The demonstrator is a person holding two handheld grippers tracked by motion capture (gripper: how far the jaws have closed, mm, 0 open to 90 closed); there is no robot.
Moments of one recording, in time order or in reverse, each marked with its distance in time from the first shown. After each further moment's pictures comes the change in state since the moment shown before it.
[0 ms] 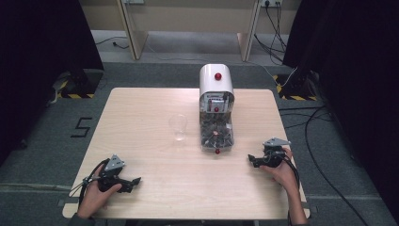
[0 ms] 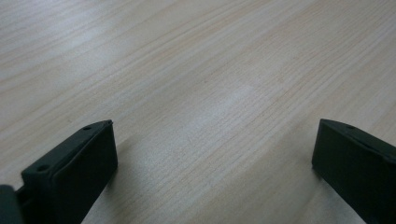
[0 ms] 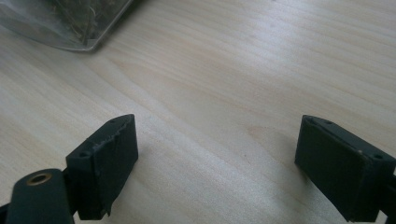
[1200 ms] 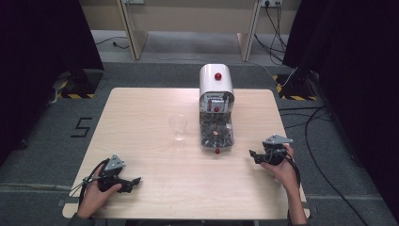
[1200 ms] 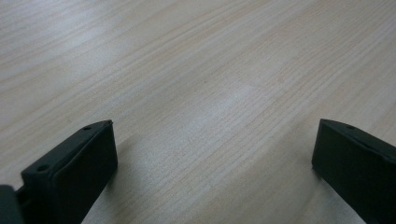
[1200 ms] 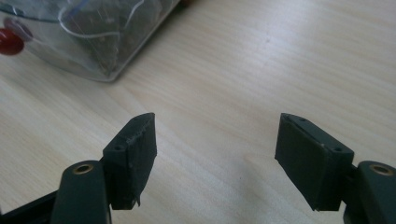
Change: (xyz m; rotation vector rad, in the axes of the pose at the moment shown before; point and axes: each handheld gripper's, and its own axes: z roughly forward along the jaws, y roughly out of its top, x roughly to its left) left arm 0.000 0.000 0.000 0.000 0.000 0.000; right arm 0.006 0.016 -0.017 -0.053 -0.015 -0.048
